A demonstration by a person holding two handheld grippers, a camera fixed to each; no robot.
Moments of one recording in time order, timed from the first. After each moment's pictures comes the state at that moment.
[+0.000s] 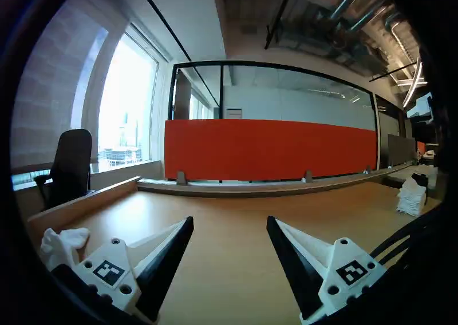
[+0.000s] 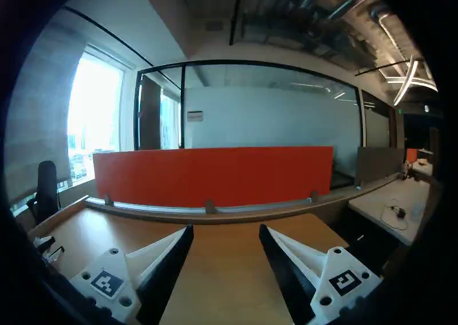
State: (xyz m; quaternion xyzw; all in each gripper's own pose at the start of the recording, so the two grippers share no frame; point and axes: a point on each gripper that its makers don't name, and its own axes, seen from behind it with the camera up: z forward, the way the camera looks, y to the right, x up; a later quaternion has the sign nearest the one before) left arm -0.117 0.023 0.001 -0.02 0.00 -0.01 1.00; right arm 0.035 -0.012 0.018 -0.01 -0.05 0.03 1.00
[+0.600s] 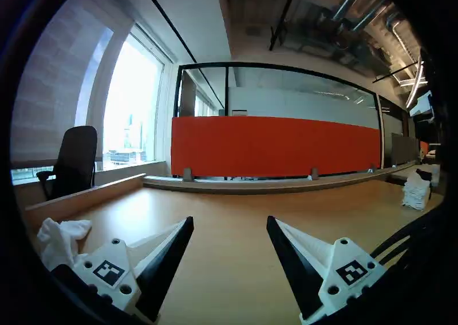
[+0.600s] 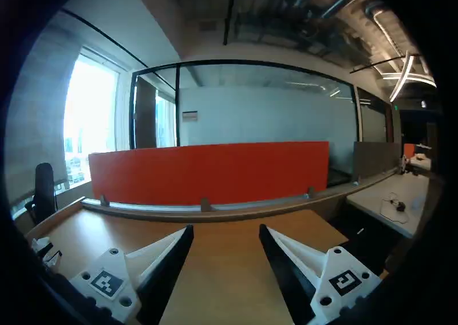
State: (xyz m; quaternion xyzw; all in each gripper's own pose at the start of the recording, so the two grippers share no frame) left arm -0.142 0.008 -0.001 0.00 0.01 -0.01 1.00; right arm 0.015 0.003 0.022 -0.02 -0.05 0.04 1.00
